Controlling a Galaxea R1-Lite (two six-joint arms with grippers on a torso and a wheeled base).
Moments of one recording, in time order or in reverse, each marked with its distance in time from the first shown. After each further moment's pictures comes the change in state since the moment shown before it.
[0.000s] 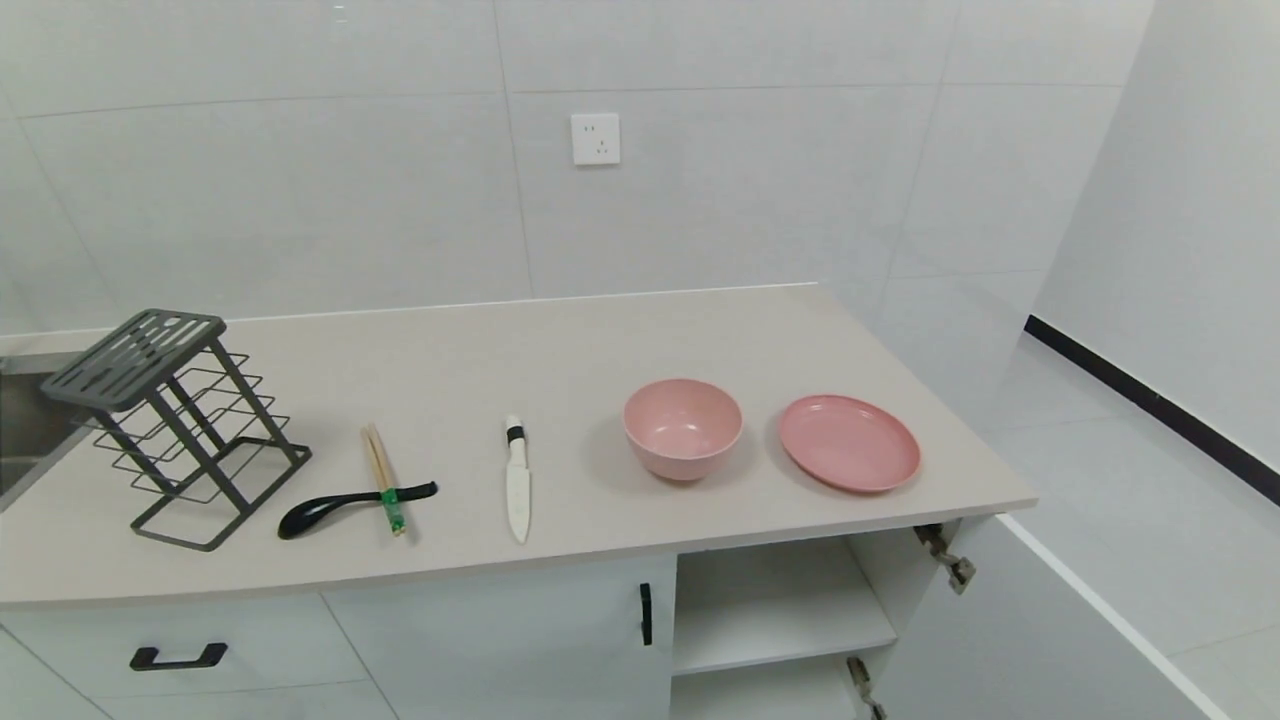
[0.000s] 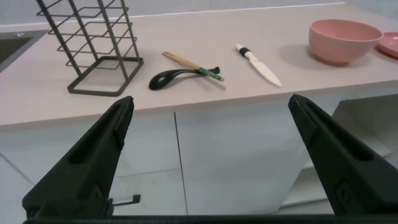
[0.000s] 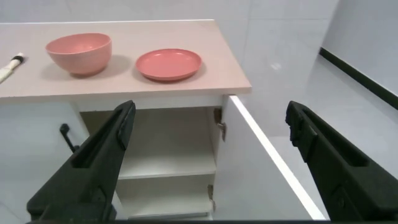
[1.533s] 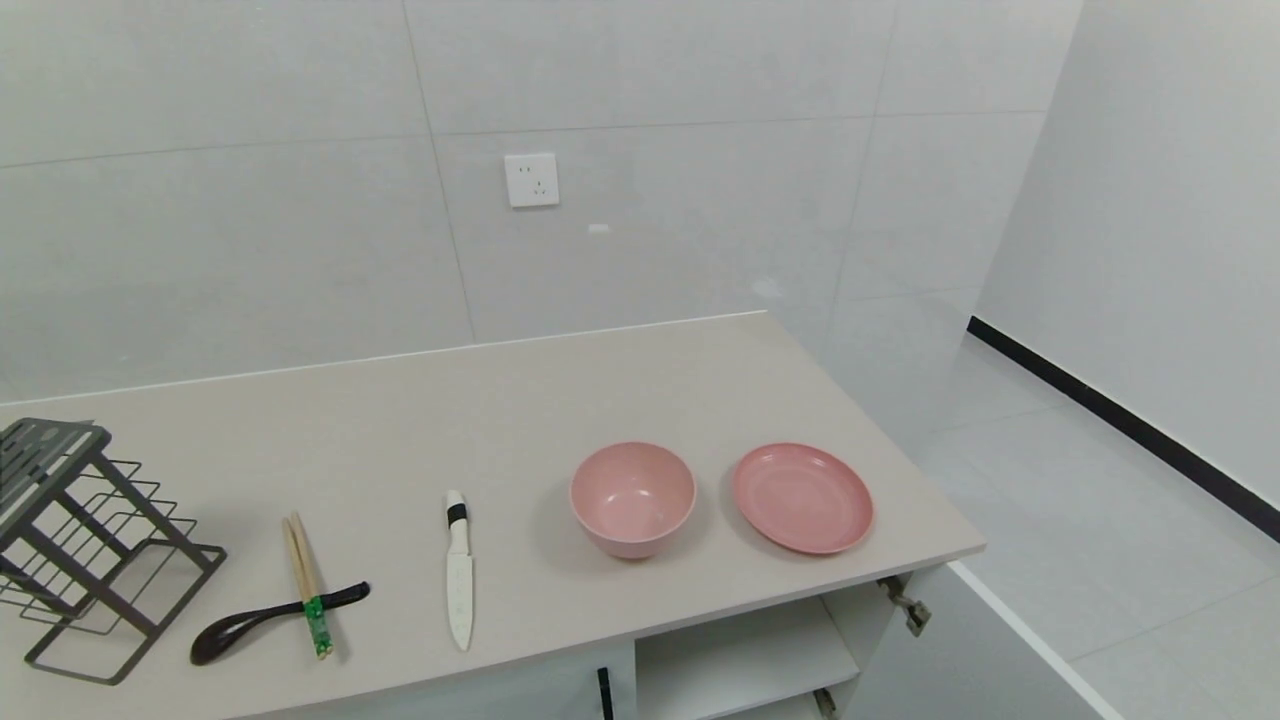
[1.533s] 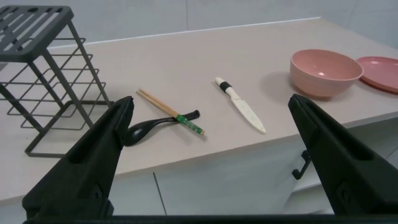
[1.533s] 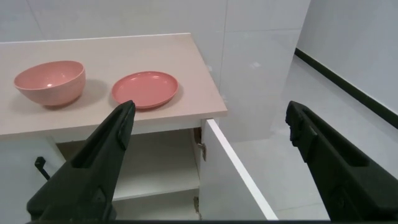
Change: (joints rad) left arm 0.000 0.000 0.000 0.000 0.003 -0.001; right arm 0.000 0.000 0.000 0.000 0.000 -0.002
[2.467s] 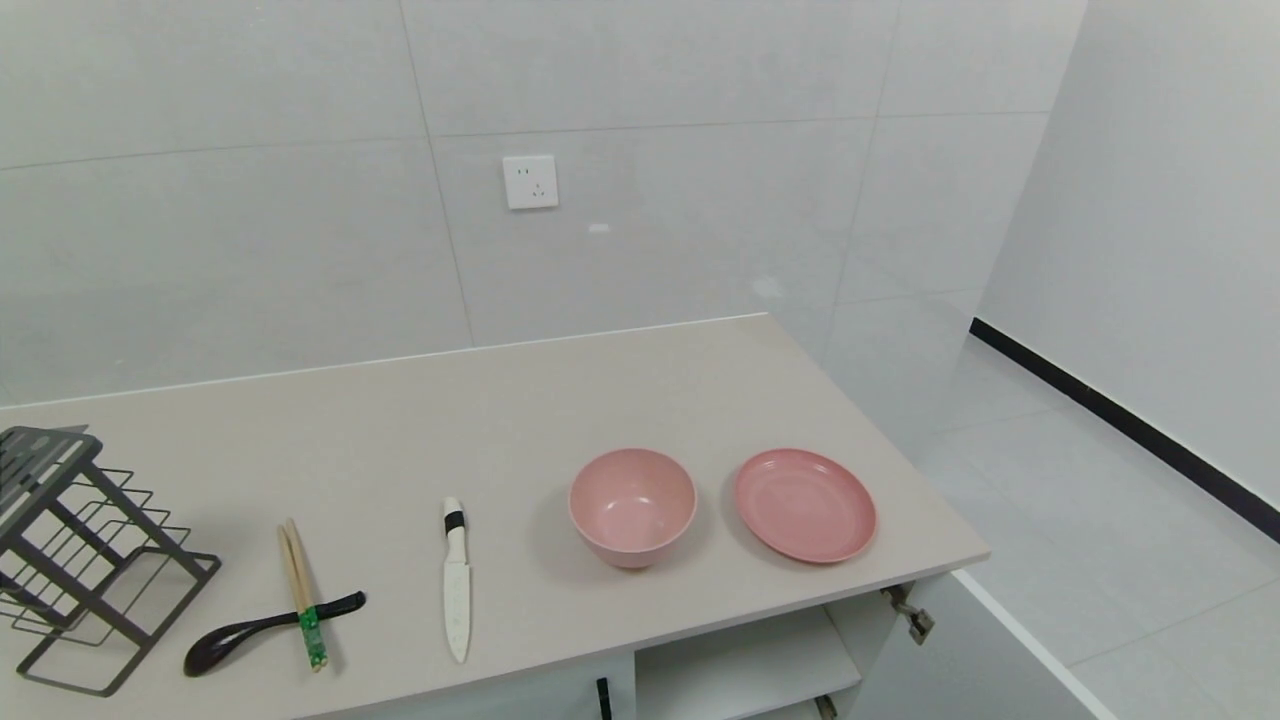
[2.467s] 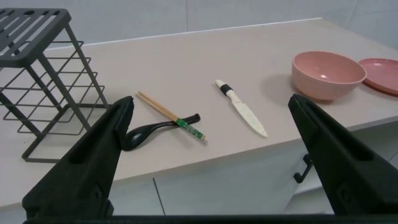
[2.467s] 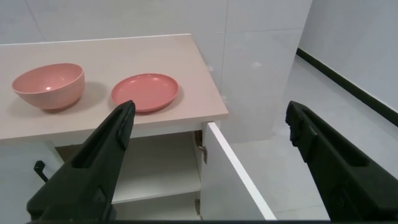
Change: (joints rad) left arm 0.000 0.000 0.000 0.000 0.000 0.001; right arm 0.000 0.000 0.000 0.002 0.000 0.008
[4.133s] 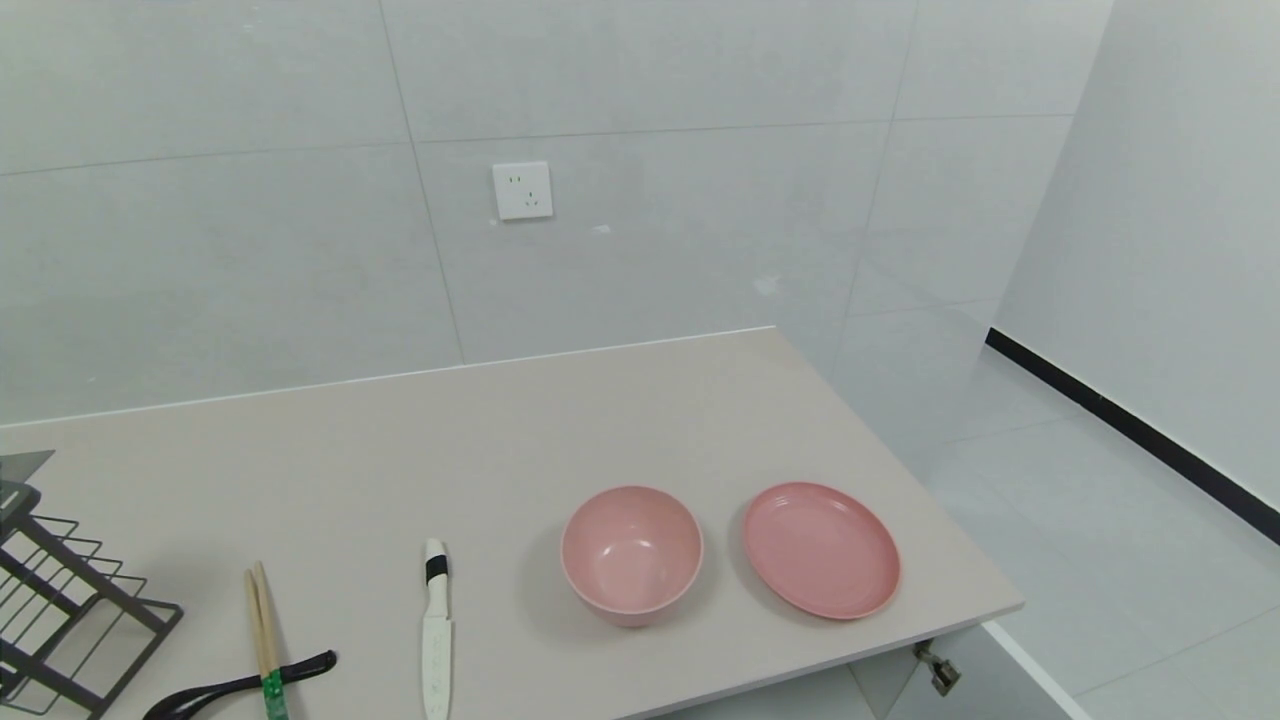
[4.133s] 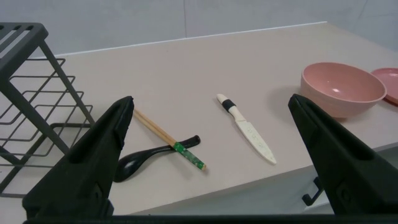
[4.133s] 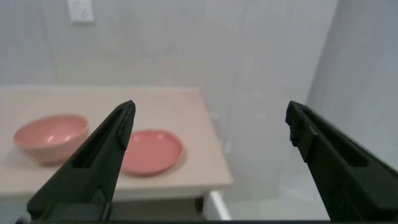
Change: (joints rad) left arm 0.000 0.000 0.000 -0.001 -0.007 0.002; right arm -0.002 0.000 -0.002 -0.230 0.060 -0.030
